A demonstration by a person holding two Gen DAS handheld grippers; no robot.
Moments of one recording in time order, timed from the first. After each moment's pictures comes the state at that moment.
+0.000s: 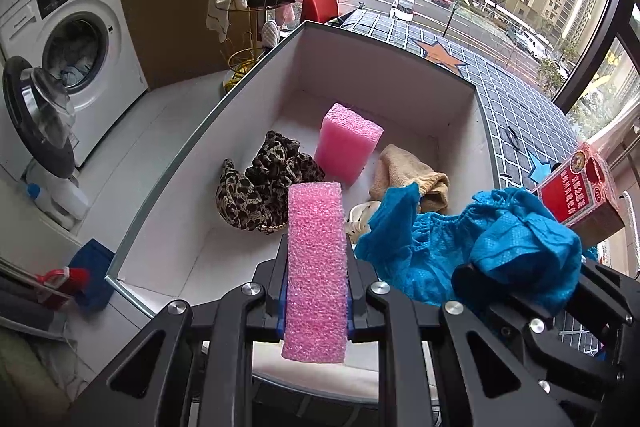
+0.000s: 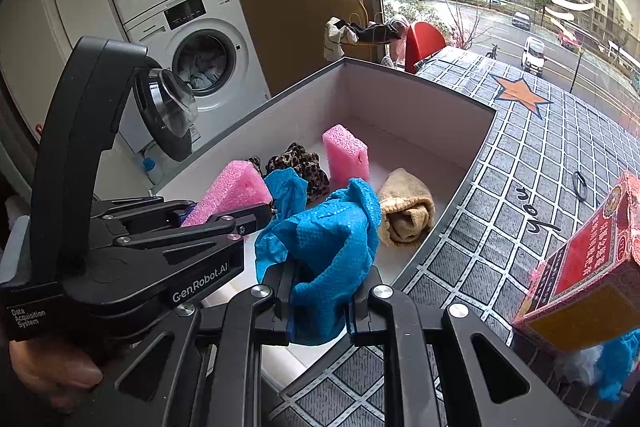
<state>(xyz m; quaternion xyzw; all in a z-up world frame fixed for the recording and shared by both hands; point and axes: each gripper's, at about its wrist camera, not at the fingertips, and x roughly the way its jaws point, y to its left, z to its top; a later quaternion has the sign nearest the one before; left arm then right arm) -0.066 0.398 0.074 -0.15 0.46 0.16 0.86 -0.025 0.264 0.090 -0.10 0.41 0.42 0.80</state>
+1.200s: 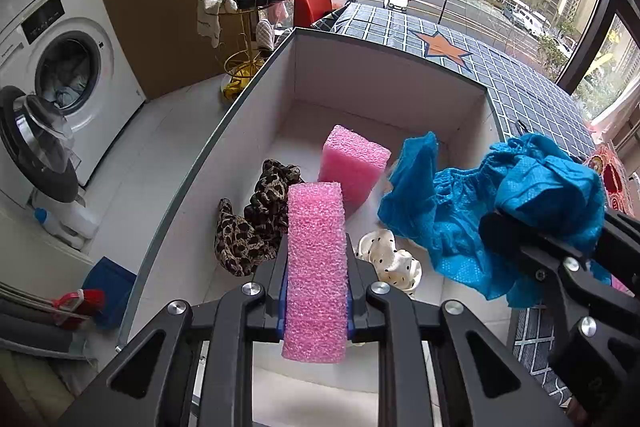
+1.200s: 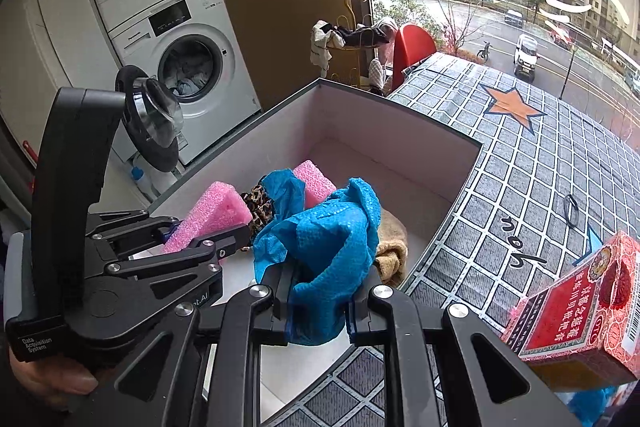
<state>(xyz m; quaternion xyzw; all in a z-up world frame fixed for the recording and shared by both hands) -0.032 0.406 0.073 -0.11 0.48 0.15 0.85 0.018 0.277 0.102 -0.11 0.42 0.41 0.80</state>
